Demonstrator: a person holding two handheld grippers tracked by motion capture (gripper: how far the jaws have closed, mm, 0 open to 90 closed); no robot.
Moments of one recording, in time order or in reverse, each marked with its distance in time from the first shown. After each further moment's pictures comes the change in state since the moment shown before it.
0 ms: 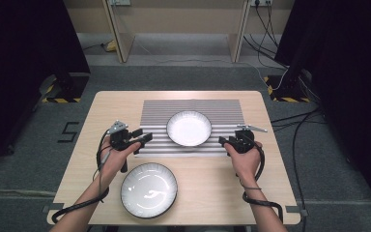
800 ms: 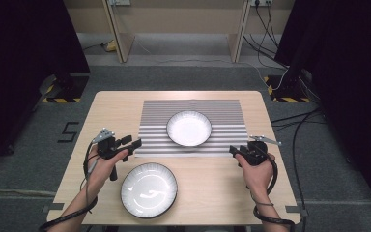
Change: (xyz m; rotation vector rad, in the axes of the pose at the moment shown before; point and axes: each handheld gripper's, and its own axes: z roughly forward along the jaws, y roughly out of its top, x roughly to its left) left arm 0.016 -0.019 -0.034 -0.021 0.018 -0.033; right arm -0.020 -0.027 -0.037 -0.016 -0.036 0.024
